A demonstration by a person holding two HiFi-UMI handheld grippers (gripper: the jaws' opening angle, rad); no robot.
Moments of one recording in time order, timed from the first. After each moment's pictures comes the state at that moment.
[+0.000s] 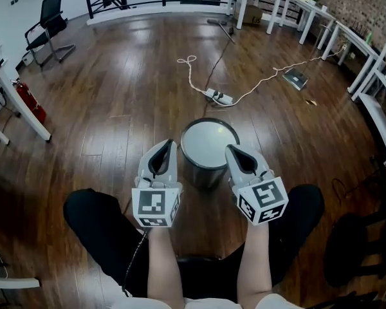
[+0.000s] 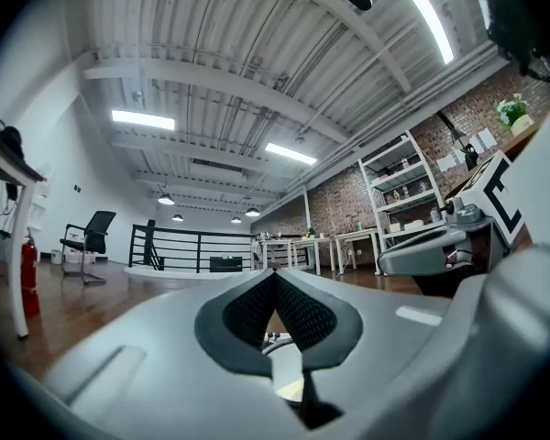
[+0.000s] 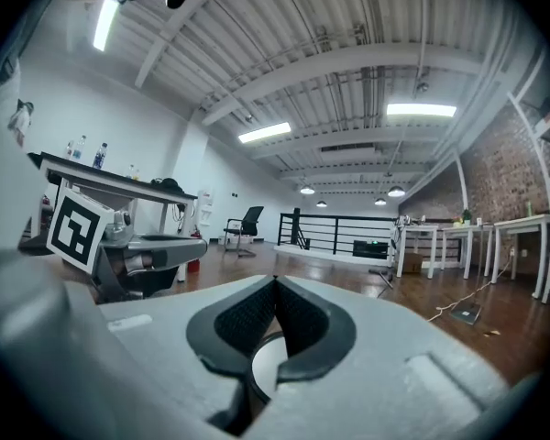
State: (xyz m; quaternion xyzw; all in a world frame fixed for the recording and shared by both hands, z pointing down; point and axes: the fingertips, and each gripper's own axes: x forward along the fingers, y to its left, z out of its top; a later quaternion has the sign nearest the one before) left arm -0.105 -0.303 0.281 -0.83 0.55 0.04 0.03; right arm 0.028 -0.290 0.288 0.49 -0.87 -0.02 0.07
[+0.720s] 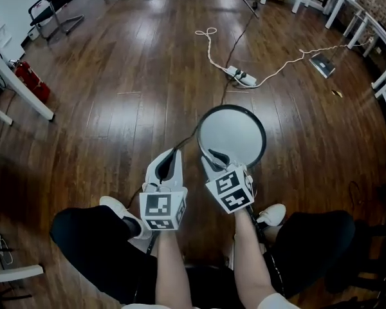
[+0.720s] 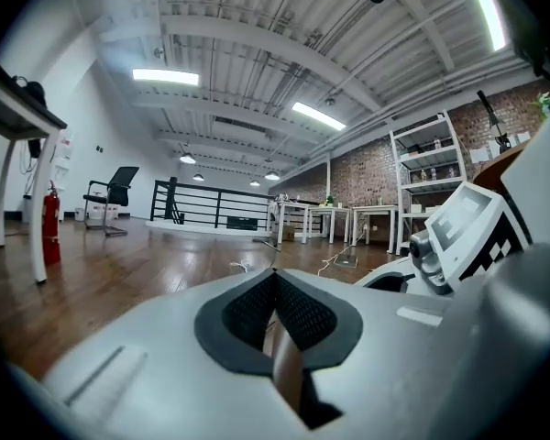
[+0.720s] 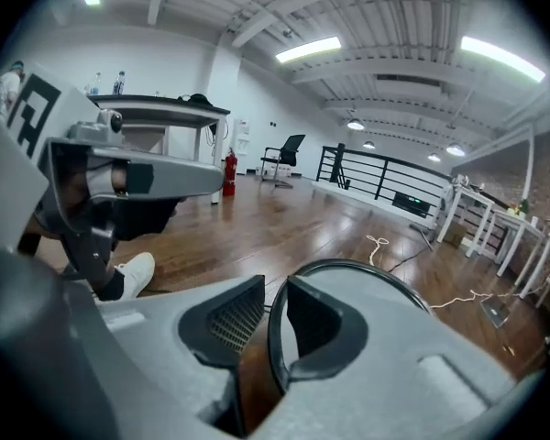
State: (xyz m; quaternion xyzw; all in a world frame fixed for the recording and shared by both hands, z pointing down) left arm -0.136 -0.349 0.411 -0.80 0.59 -0.02 -0.08; right arm -0.066 -0.361 0.484 0.37 -0.88 0.02 0.31
